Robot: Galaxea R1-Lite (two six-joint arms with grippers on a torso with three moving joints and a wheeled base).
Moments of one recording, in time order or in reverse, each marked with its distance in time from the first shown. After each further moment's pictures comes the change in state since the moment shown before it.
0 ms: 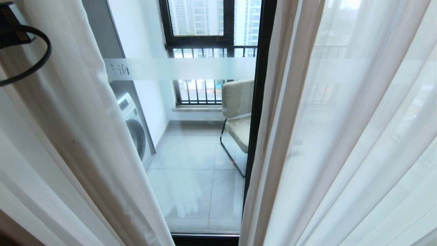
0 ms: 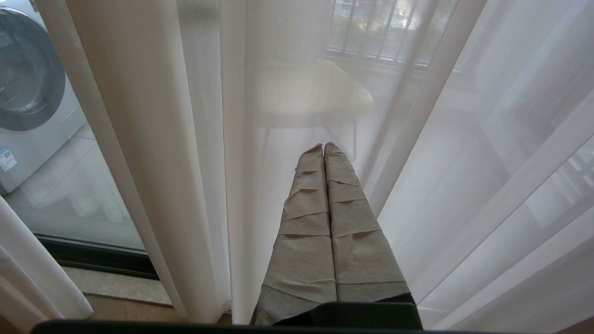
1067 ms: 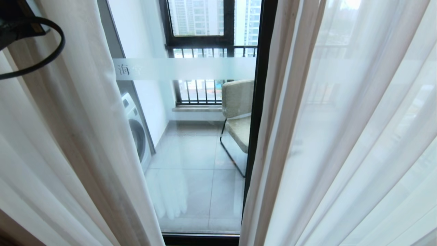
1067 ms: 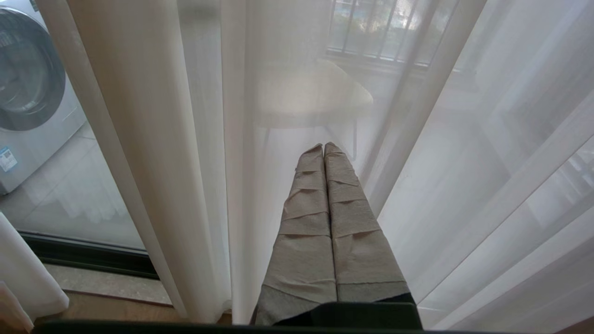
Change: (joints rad) left arm -0.059 0.043 -0.058 -0.001 0.000 0.006; right arm 0.000 0.000 0.000 0.000 0.000 0.000
